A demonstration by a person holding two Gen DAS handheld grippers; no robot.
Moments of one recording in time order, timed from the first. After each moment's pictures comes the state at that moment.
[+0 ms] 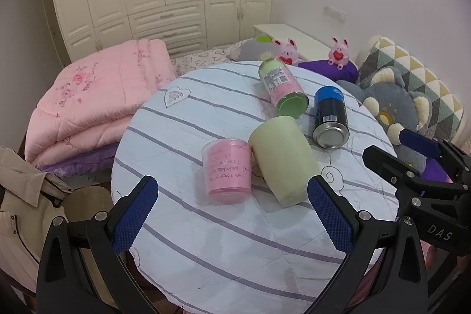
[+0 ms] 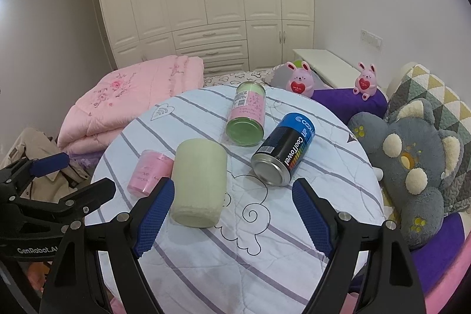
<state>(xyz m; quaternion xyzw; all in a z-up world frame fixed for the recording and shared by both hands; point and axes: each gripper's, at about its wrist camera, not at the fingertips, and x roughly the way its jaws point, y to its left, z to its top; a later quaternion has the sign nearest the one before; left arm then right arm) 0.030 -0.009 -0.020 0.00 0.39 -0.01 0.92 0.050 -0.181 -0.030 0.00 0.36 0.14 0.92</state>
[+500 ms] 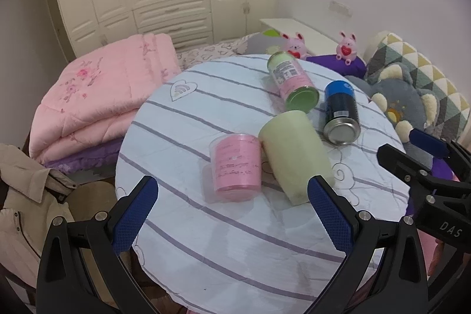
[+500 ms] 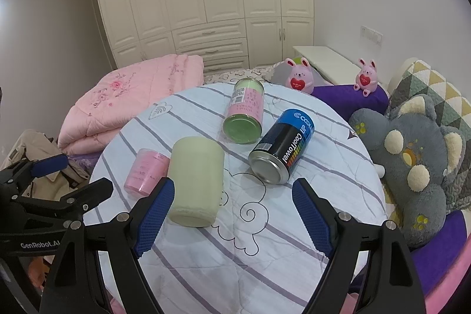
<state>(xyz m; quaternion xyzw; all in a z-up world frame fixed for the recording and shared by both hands) 0.041 -0.004 -0.029 0.01 0.41 0.01 0.91 0.055 -0.186 -0.035 0.01 0.36 0.14 0.92</state>
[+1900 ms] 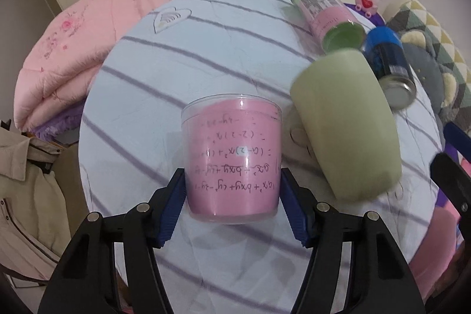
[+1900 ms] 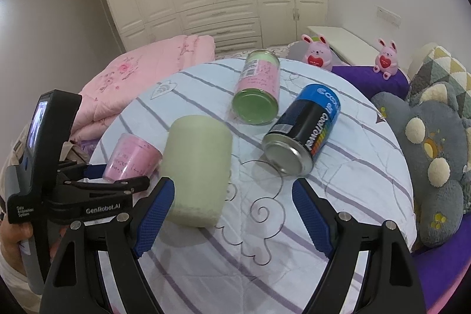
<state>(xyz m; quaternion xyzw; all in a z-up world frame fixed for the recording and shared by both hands) 0.105 0.009 -0.106 -0.01 0.55 0.00 0.84 0.083 -0.177 -0.068 0.01 0.41 0.18 0.89</state>
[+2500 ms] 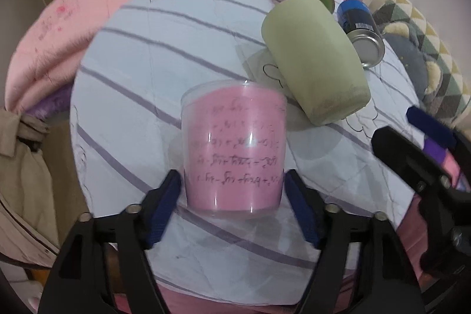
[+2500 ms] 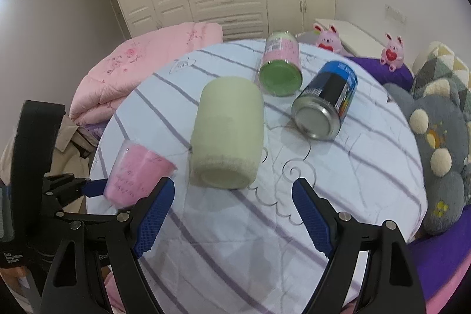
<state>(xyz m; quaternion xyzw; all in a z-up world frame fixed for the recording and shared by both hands) 0.050 0.004 -0.114 -0.04 0.55 -0.03 0.83 0.047 -0.151 -0.081 0.00 0.43 0.19 0.88</state>
